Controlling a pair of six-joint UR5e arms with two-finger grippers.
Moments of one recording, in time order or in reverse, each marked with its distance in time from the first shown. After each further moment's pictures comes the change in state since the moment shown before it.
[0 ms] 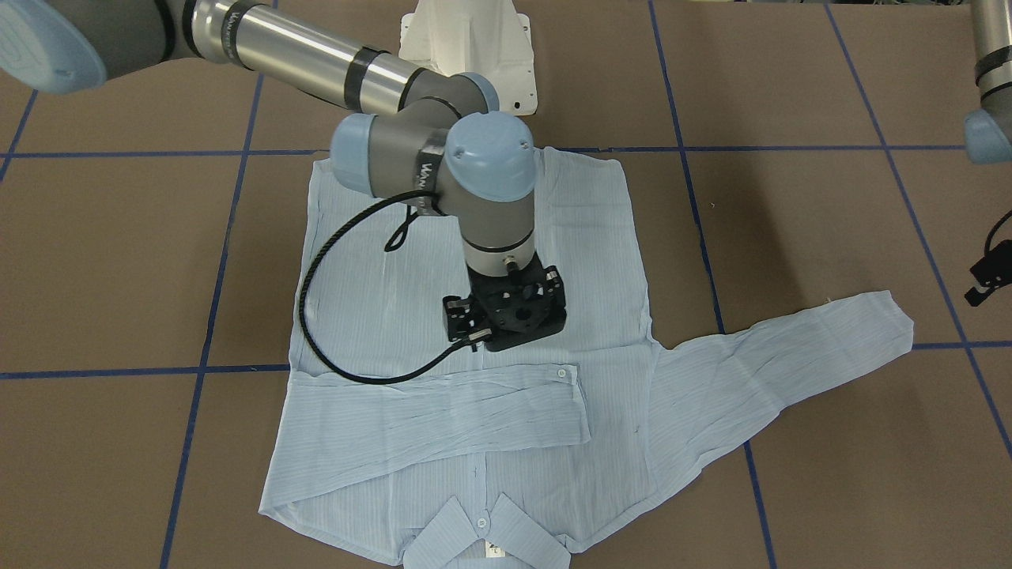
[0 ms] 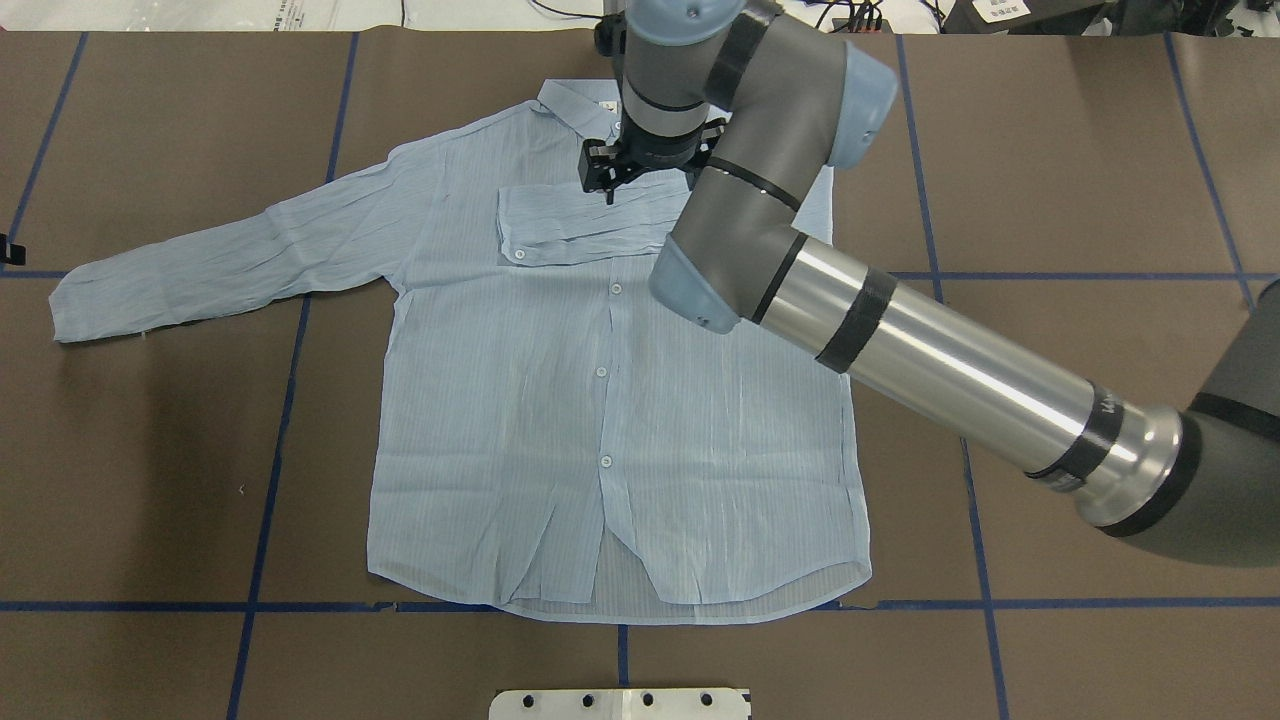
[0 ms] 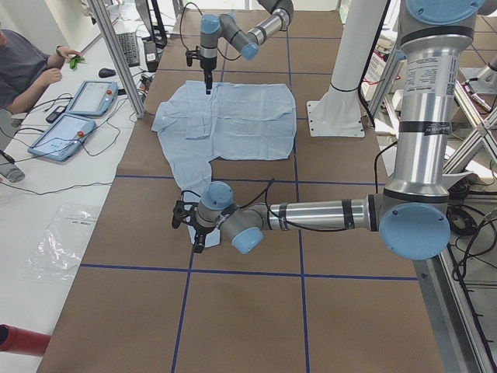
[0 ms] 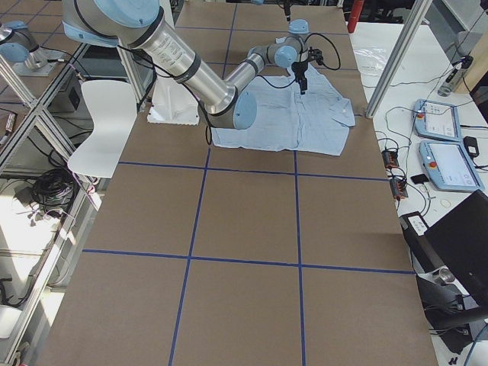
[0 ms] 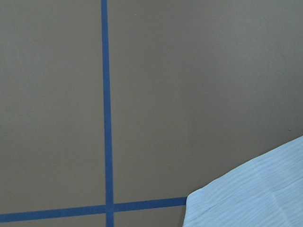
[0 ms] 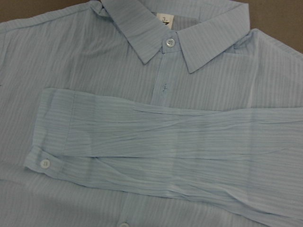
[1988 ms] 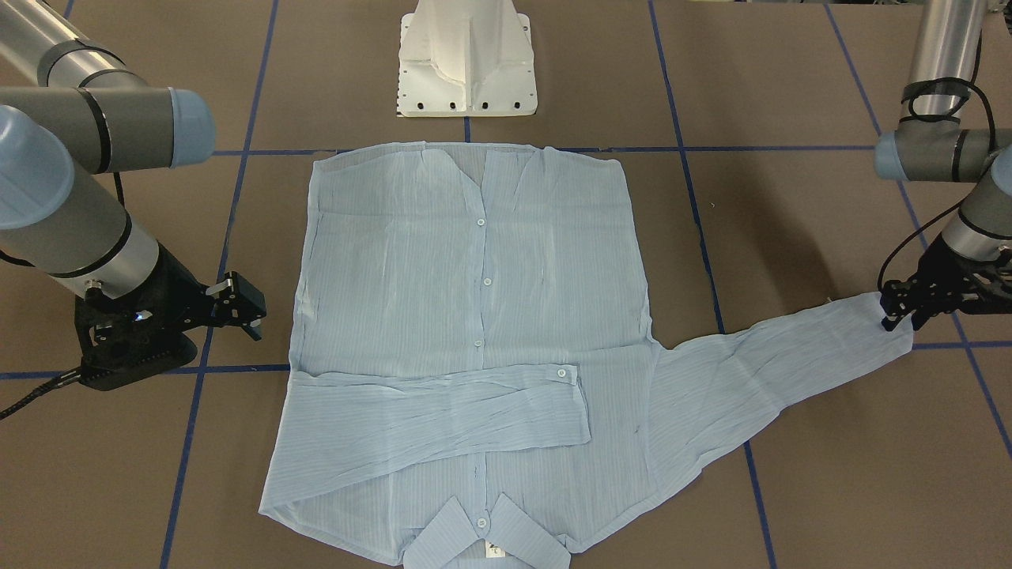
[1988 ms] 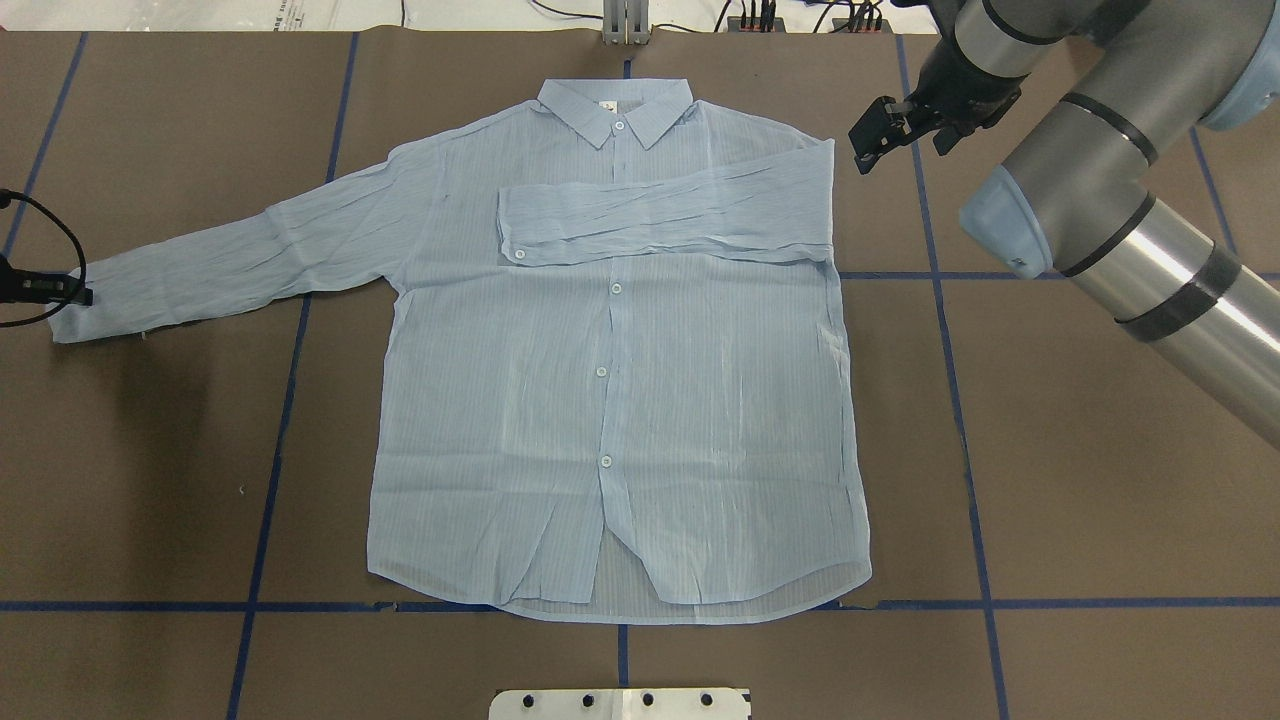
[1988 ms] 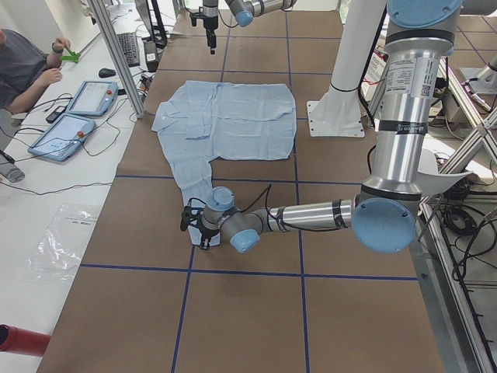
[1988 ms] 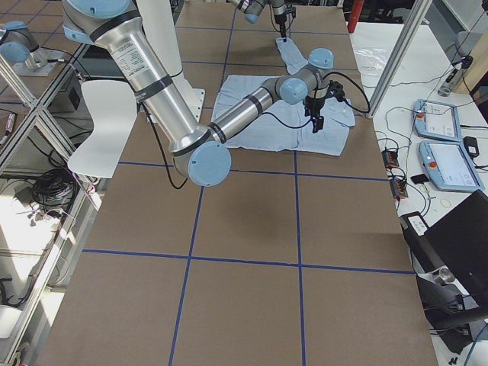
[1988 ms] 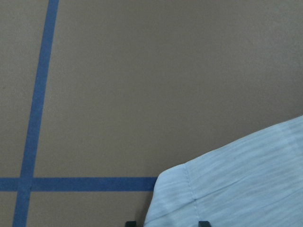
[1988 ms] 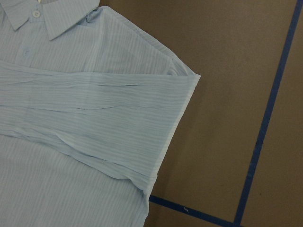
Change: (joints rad) left arm 0.136 -0.063 0.141 -0.054 0.111 -0.017; right arm 0.231 -0.351 0.296 -0.064 0.192 -0.287
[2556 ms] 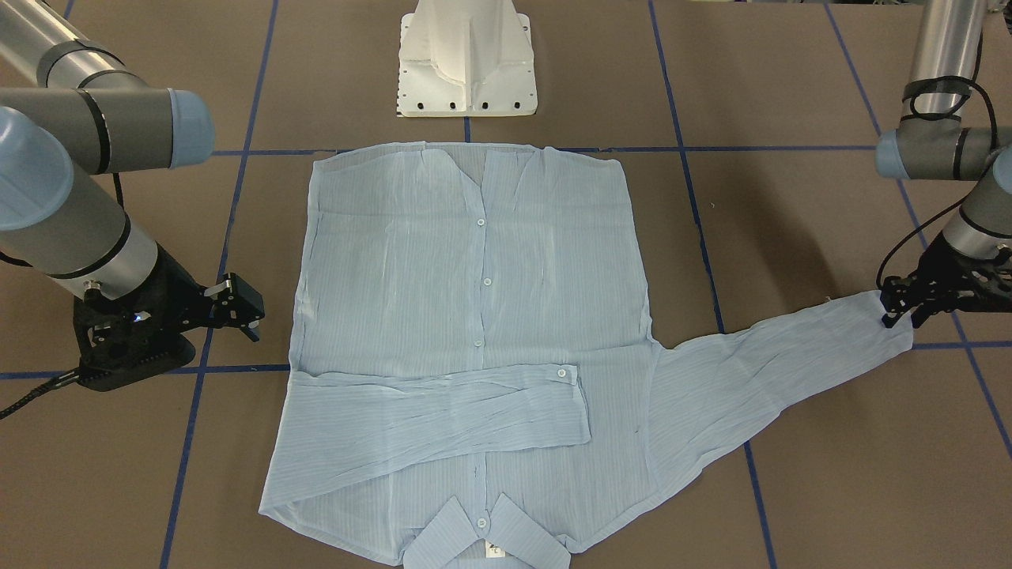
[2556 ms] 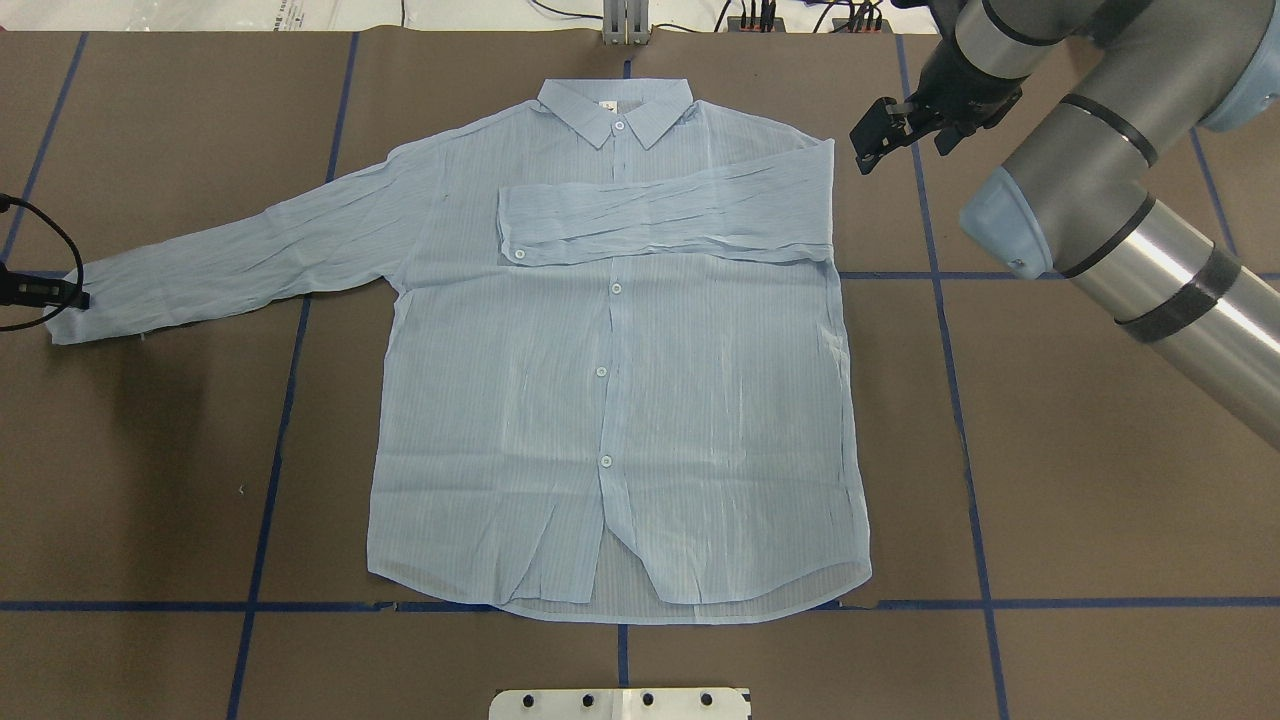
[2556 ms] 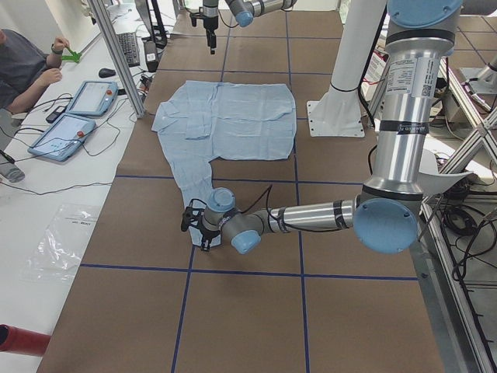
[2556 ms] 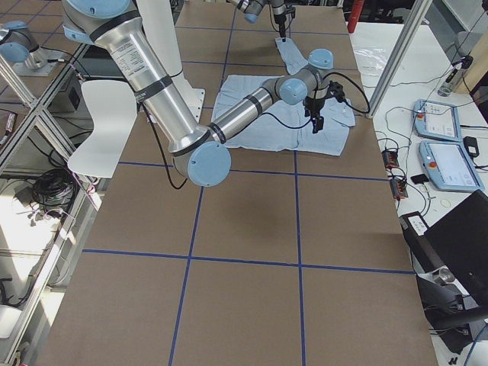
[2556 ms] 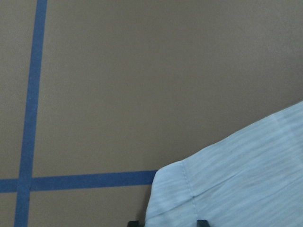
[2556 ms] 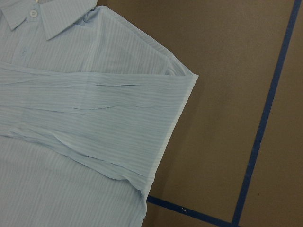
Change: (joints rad) left arm -0.001 0.005 -0.002 0.004 -0.003 0.029; right arm -0.002 -0.002 0.000 0.000 -0.007 0.000
